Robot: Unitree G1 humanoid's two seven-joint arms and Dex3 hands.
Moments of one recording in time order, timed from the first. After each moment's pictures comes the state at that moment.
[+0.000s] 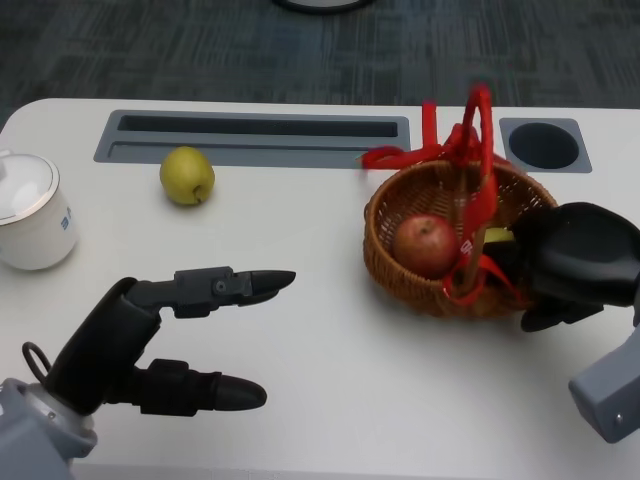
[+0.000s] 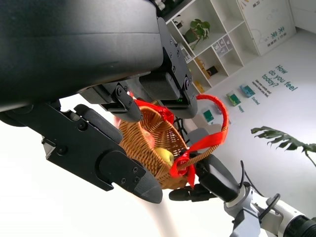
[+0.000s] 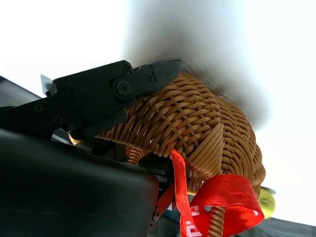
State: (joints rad) left arm -0.08 0.25 -0.02 0.20 -0.08 -0.73 -0.43; right arm -0.94 -0.48 0.82 1.29 -1.07 -0.86 -0.63
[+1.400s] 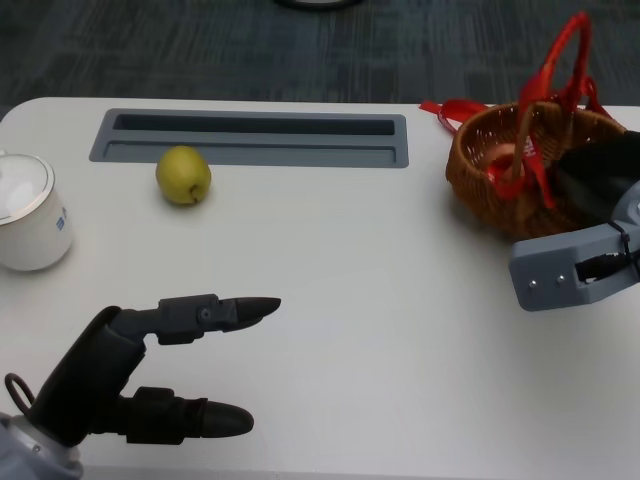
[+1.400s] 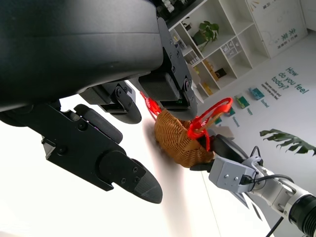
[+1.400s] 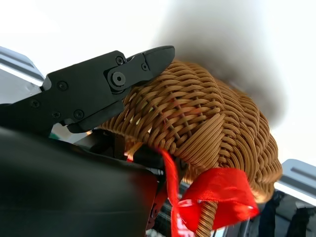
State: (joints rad) left arm 0.00 0.25 0.01 0.18 -0.06 -0.76 -0.42; right arm -1.05 -0.36 0.64 1.40 -0.90 -0.32 -0.25
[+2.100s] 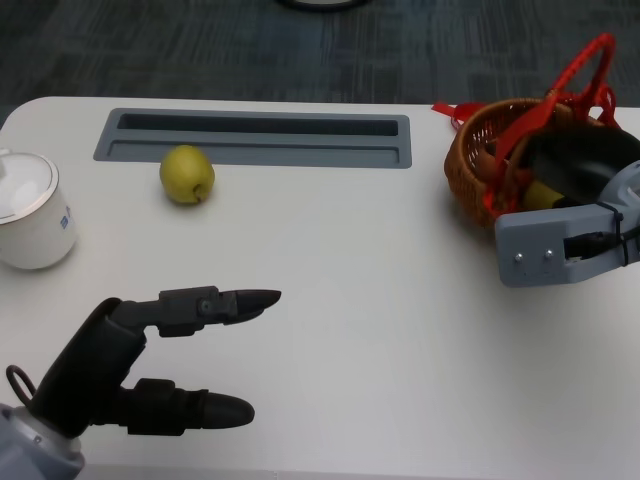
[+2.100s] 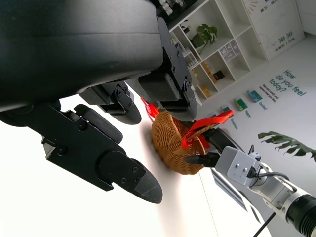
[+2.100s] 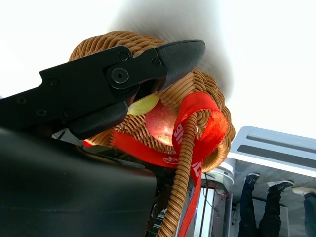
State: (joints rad) left arm -0.02 0.25 0.00 0.19 -0.07 -0.76 -0.42; right arm -1.06 -0.34 0.55 1.38 -0.78 -0.42 -0.13
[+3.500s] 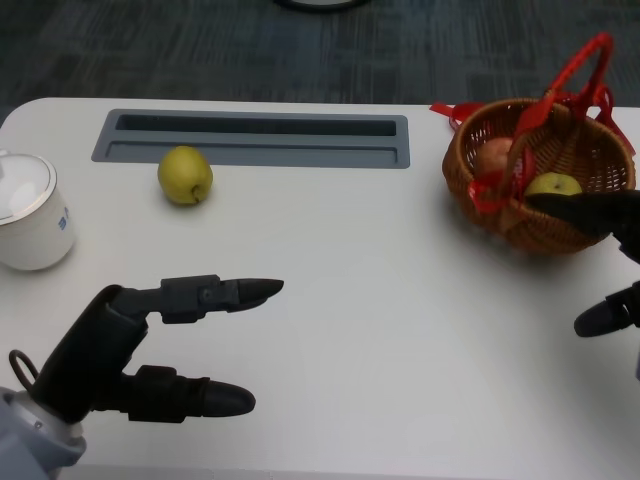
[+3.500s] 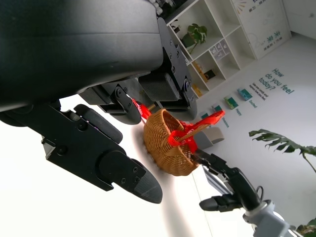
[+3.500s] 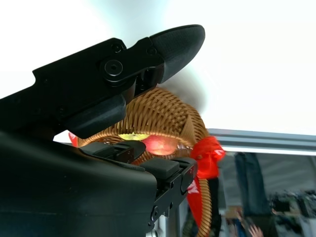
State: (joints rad) left arm -0.07 0.27 -0.01 0.24 -0.10 -0.79 -0.43; right arm -0.65 -0.63 0.38 1.06 -0.61 -0.93 -0.19
